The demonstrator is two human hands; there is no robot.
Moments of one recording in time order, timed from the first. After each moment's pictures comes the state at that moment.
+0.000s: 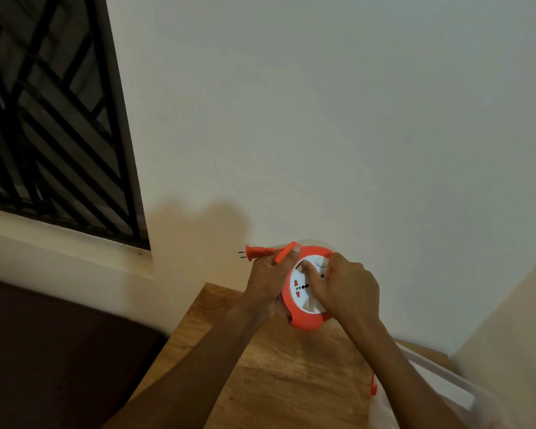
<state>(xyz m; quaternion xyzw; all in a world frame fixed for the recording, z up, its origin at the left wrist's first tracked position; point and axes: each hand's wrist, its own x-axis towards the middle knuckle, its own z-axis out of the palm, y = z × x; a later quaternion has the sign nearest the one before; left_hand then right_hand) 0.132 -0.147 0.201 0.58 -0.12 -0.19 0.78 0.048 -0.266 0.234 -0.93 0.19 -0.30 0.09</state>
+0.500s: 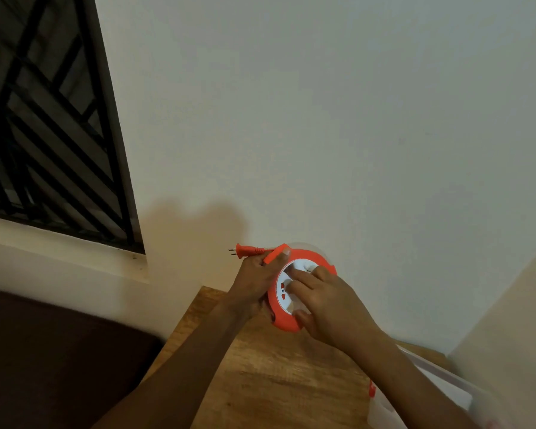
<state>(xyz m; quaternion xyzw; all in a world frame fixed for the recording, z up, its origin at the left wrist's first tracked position) 0.150 -0.134 0.198 0.59 -0.17 -0.20 0.76 0.030 -0.263 0.227 -0.96 -0.11 -0.22 -0.10</state>
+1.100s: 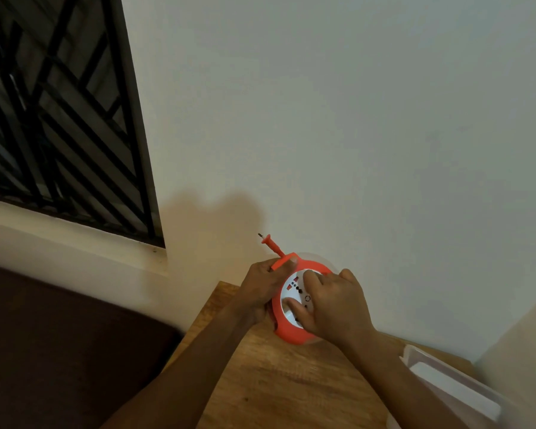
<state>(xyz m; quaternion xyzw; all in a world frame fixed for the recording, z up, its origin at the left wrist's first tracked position) 0.153 -0.110 0.185 0.62 -0.16 -0.23 0.73 0.062 -0.249 0.197 -0.93 -0.07 -0.35 -0.07</state>
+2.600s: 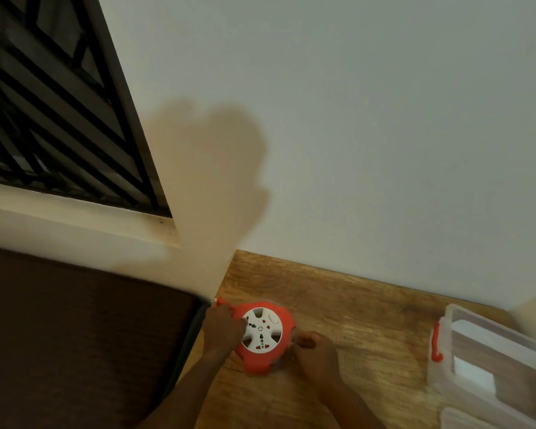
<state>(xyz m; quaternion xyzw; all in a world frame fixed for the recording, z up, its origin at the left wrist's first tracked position) 0.189 0.006 -0.005 0.93 -0.03 -0.16 0.32 0.063 -0.155 -0.002 -0.73 0.37 -0.02 0.57</state>
